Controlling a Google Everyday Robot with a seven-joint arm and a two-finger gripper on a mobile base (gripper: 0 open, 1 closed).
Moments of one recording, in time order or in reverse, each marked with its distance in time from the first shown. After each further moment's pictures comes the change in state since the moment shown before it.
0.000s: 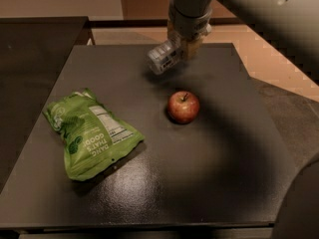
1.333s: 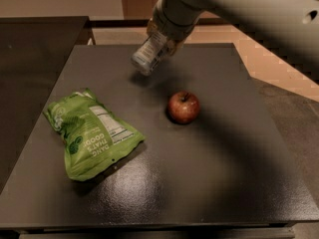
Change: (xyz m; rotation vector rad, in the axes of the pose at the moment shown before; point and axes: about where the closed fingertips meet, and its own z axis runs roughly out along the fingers) arm -0.037 -0.031 -0.022 0.268 0.013 -0.297
